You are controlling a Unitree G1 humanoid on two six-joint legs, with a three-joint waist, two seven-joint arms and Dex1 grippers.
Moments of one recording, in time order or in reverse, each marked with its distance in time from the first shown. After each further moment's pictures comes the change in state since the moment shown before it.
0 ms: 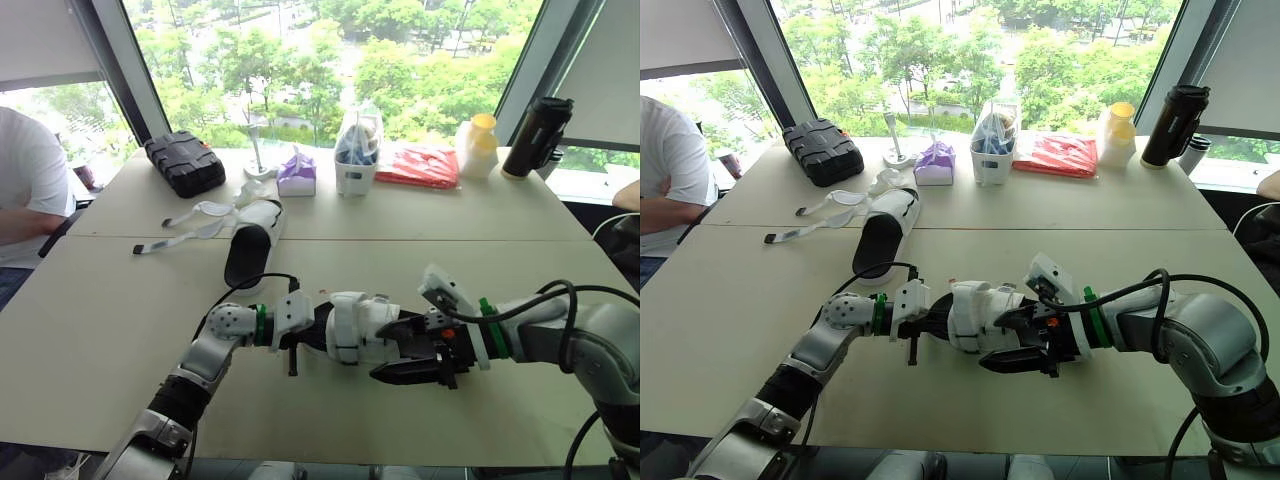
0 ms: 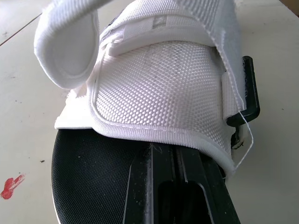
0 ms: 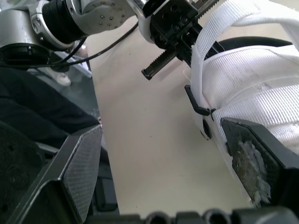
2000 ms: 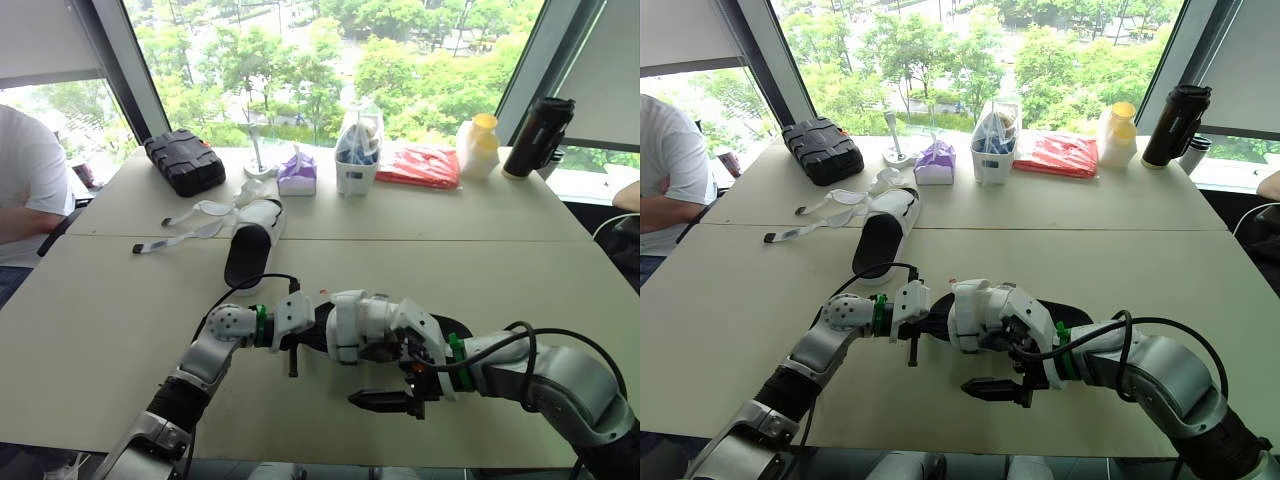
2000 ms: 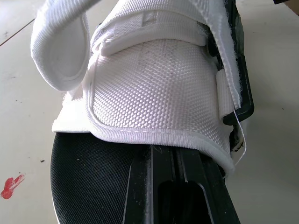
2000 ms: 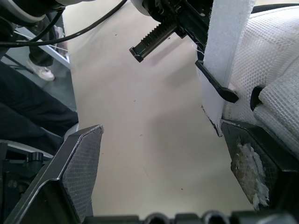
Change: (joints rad) left arm 0.011 0.008 -0.002 -0.024 0.000 0.009 0.011; right arm 0.093 0.067 0.196 -0.023 -0.130 -0.171 -0.169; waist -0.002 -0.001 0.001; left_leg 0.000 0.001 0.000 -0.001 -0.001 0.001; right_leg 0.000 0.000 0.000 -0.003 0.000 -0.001
